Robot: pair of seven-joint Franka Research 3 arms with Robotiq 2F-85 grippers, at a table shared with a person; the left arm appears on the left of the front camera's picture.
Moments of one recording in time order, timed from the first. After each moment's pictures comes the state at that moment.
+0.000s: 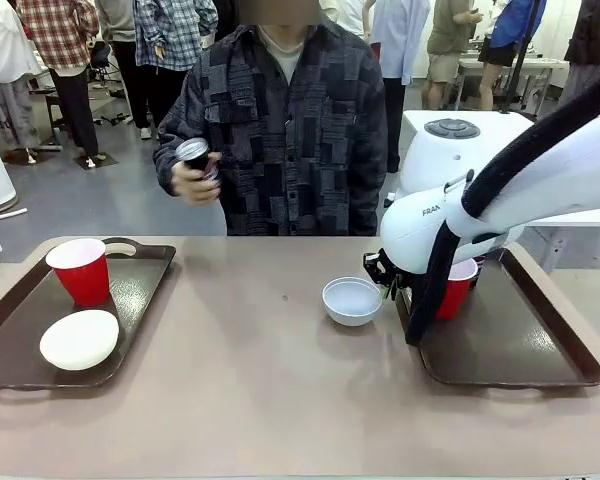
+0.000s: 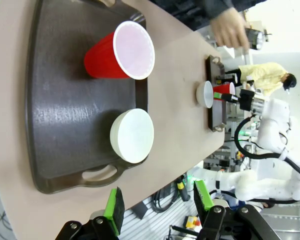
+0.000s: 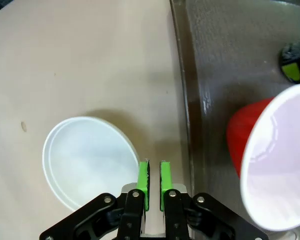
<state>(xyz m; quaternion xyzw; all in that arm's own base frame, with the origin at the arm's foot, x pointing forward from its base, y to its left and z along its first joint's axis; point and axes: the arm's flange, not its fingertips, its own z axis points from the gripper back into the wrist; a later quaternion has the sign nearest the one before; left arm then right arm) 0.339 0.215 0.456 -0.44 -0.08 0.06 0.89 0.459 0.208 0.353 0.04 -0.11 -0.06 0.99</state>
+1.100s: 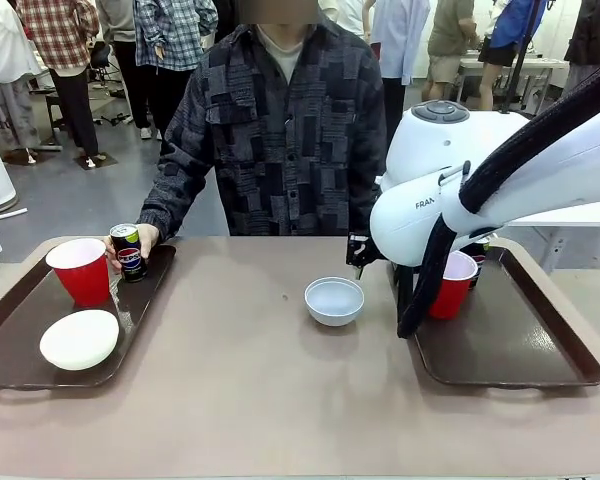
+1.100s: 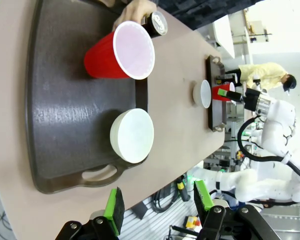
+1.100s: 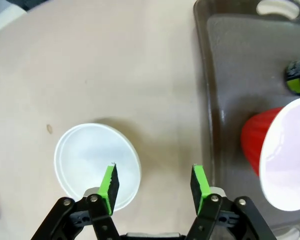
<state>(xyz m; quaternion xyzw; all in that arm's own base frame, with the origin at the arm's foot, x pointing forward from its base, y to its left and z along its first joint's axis) 0.339 0.215 0.456 -0.44 -0.08 0.06 0.89 0.453 0.235 0.380 0.05 -0.14 -0.05 0.99</state>
